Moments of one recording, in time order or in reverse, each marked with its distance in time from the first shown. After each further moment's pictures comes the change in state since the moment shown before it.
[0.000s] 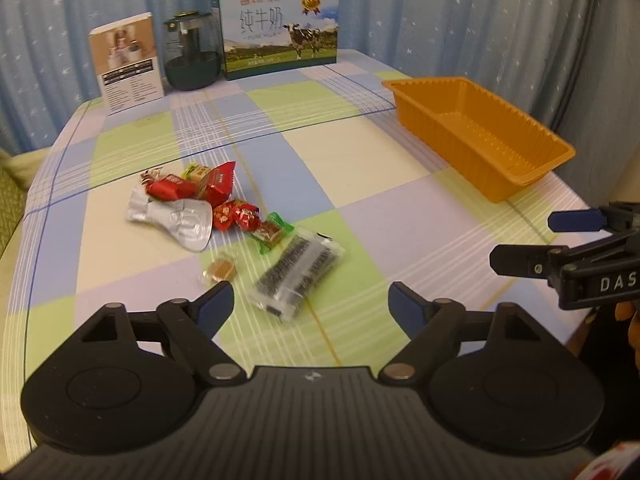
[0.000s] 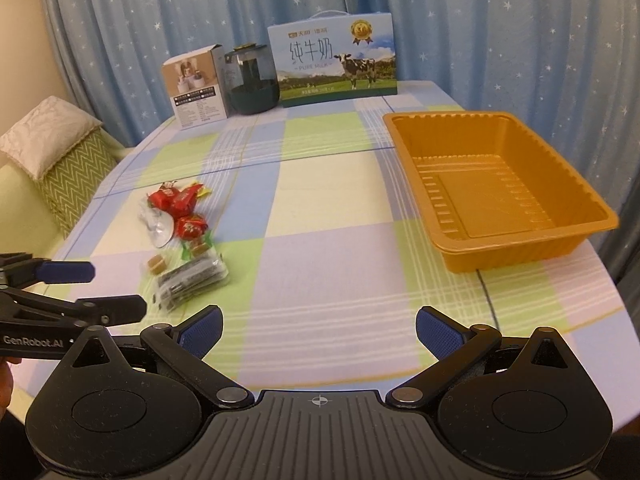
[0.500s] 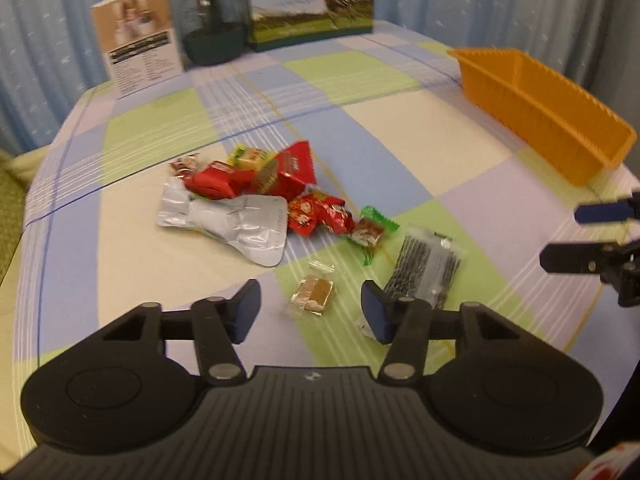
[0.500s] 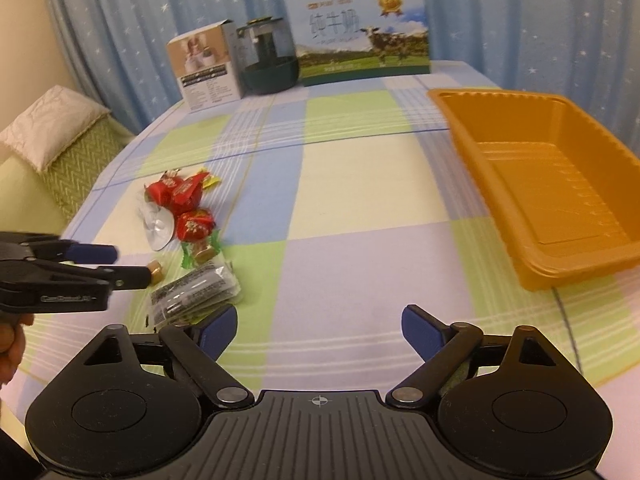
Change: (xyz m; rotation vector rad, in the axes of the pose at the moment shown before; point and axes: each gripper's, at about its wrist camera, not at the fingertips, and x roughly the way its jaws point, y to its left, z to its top) left arm 0.067 0.071 0.007 0.060 0.071 0.029; right arm 0.067 0.019 0.012 -0.033 0.044 0.057
